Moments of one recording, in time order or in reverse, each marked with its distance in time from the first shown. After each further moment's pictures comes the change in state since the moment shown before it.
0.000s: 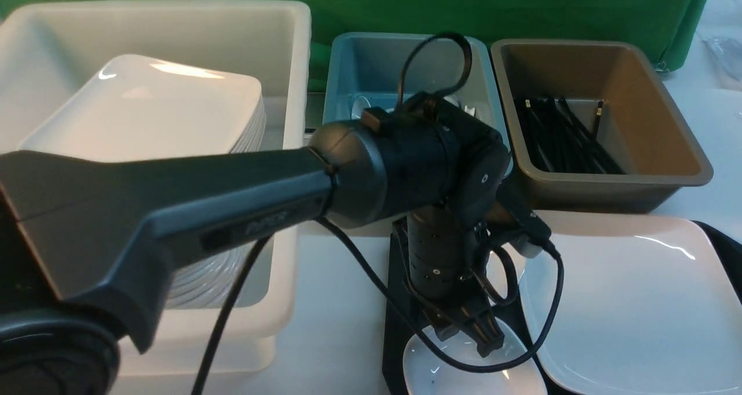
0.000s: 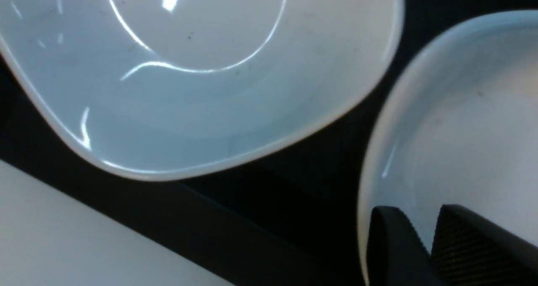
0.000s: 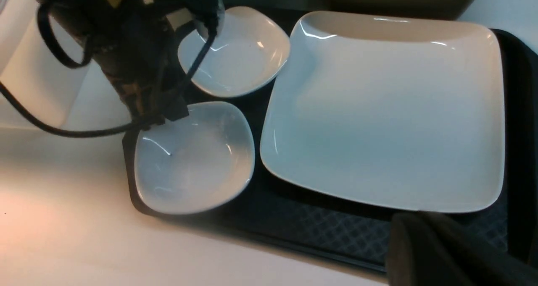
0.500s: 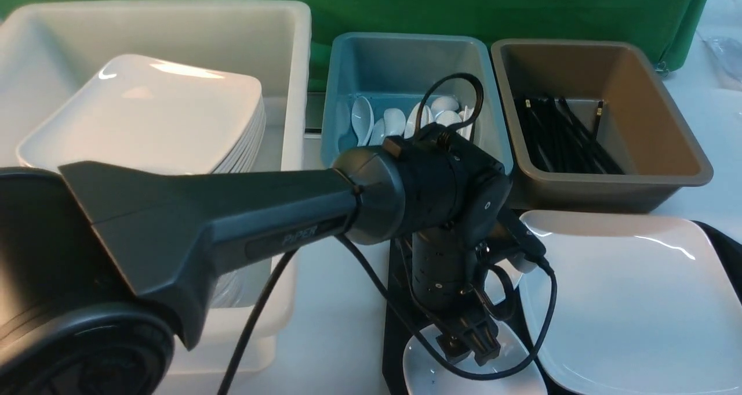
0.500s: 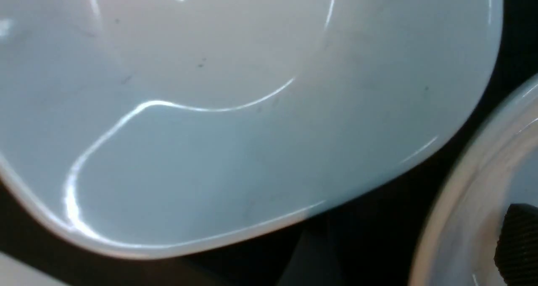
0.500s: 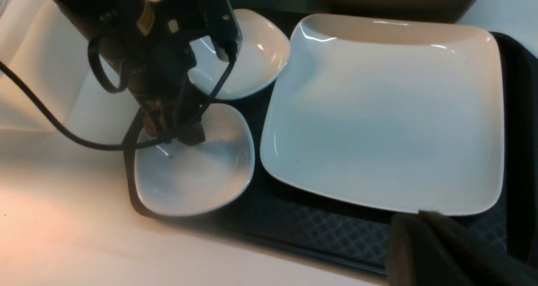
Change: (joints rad) right arm 0.000 0.000 0.000 0.001 -0.008 -0.003; left arm 0.000 0.068 0.000 0.009 -0.041 -0.006
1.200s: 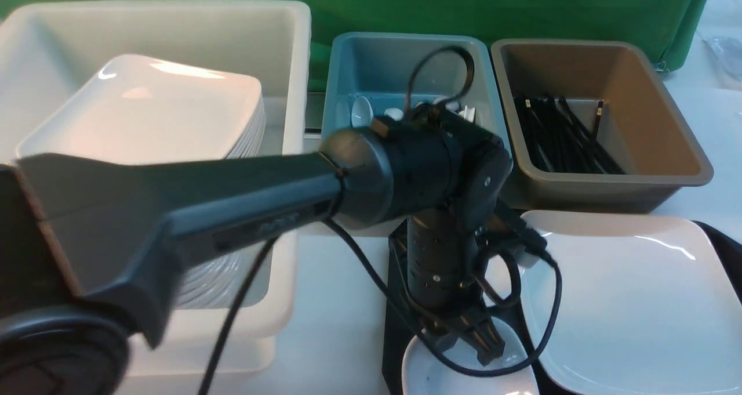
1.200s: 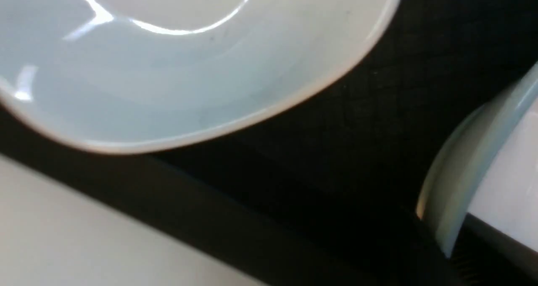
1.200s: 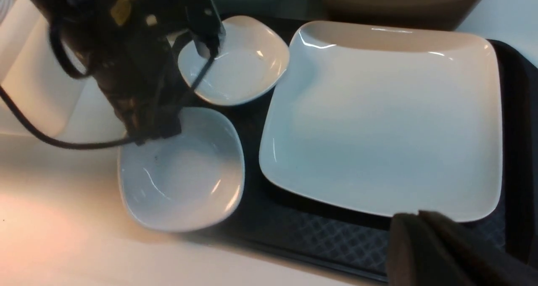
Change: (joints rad) right arm 0.000 0.000 0.001 0.000 -0.011 -0.003; left arm 0.002 -0.099 -0.020 -0.047 0.132 -0.006
